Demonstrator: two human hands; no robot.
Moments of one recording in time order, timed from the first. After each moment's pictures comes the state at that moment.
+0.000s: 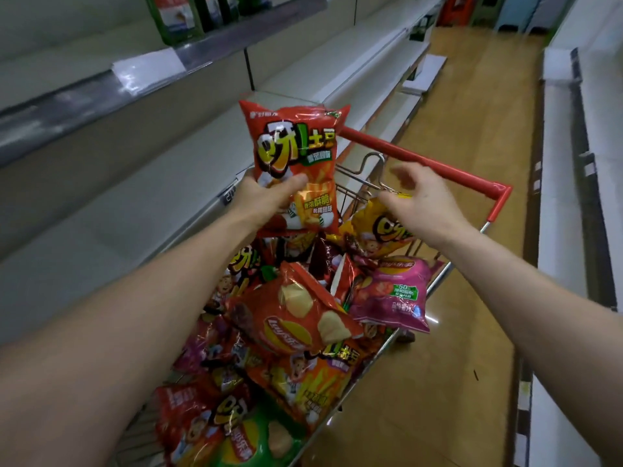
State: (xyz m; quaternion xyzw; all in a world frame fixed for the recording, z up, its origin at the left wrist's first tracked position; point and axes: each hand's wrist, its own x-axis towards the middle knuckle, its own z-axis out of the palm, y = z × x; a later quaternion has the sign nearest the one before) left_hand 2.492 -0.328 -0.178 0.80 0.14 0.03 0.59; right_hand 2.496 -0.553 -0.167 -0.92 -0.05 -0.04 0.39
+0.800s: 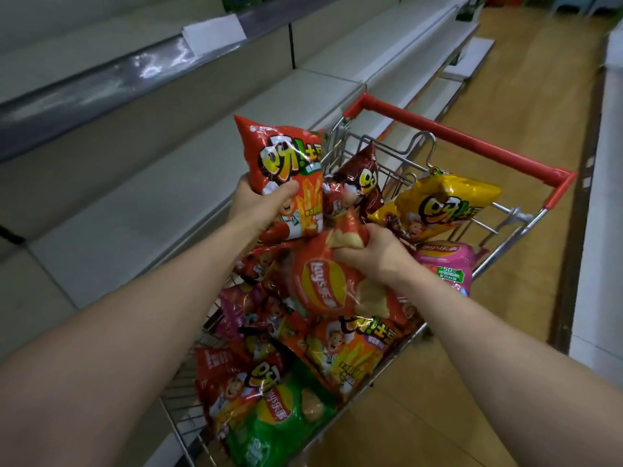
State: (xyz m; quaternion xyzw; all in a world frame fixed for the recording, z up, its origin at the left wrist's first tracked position) left_hand 2.449 -0.264 -0.215 0.76 0.26 0.09 0.60; right_hand 2.441 -0.463 -0.236 -0.85 -0.04 0.23 0.47
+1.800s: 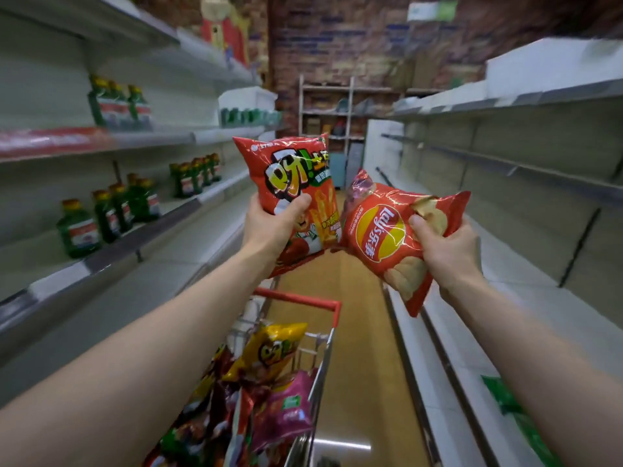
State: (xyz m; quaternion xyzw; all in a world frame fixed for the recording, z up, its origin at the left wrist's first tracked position) left_hand 2.443 -0.494 0.041 0.68 -0.11 0.09 0.72; right_hand 2.350 -0.695 0.029 -0.67 0.18 -0.38 0.61
